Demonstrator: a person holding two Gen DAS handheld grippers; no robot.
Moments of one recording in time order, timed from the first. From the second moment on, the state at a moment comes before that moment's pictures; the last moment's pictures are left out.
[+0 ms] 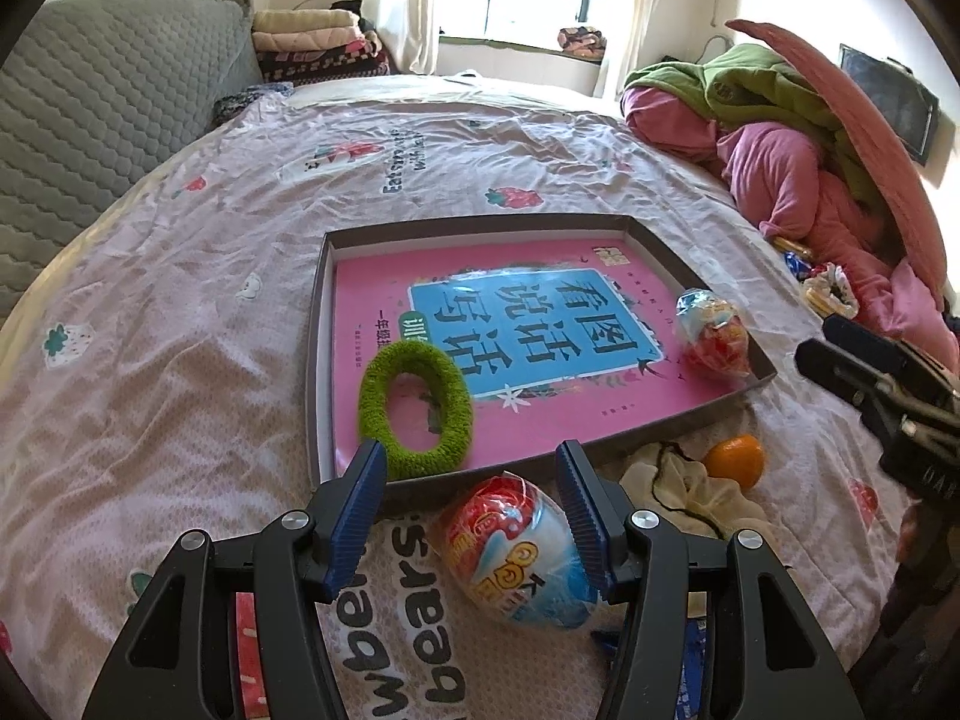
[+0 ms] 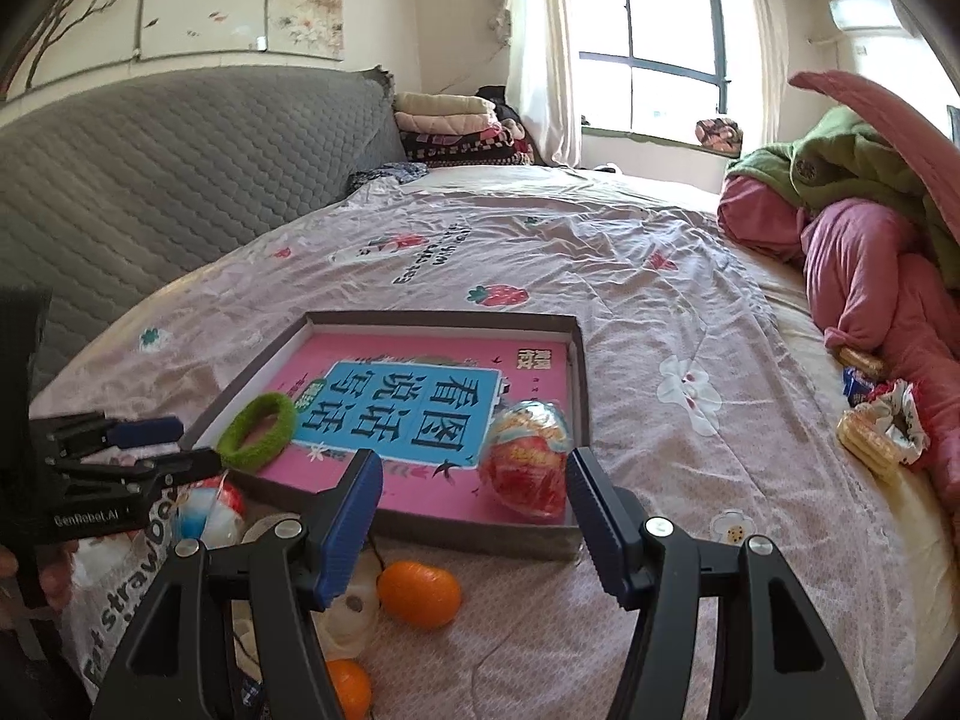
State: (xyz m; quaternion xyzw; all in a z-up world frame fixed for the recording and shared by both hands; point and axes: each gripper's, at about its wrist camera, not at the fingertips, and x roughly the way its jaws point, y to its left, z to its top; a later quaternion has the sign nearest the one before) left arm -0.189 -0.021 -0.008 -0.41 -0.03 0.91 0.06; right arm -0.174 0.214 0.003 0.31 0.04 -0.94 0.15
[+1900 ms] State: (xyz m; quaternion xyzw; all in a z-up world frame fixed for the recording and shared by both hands) left arm -0.116 -0.021 -0.025 -0.43 -0.04 0.90 0.07; right arm -0.068 0.203 -0.038 0.38 0.04 -0.91 0.18
